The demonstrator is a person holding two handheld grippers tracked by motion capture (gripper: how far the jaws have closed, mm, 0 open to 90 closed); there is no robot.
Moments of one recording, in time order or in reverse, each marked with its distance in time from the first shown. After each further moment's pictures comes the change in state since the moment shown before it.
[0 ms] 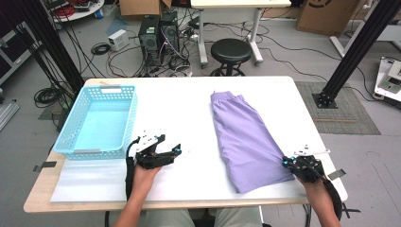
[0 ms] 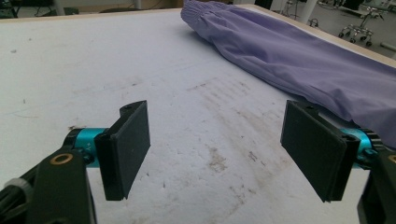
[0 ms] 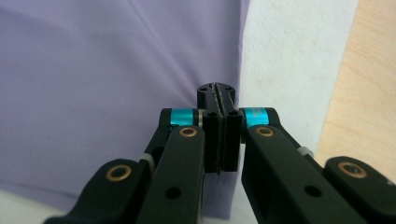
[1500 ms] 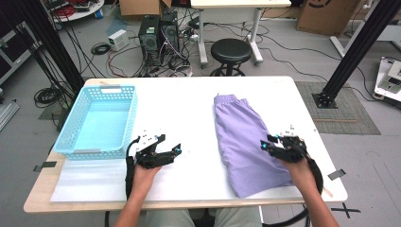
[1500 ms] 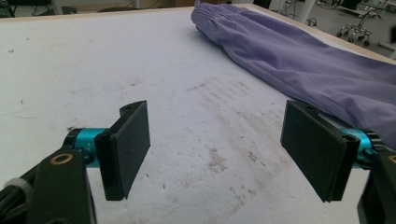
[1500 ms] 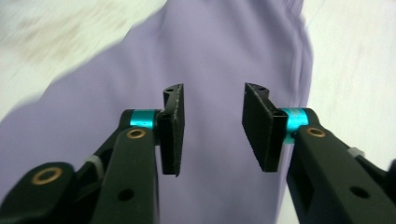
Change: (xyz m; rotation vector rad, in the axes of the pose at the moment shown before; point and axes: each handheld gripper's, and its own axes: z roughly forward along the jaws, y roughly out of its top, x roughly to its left) left arm 0.002 0.001 0.001 -0.002 -0.007 -0.010; right arm 0.012 0.079 0.022 -0.181 0.158 -0.014
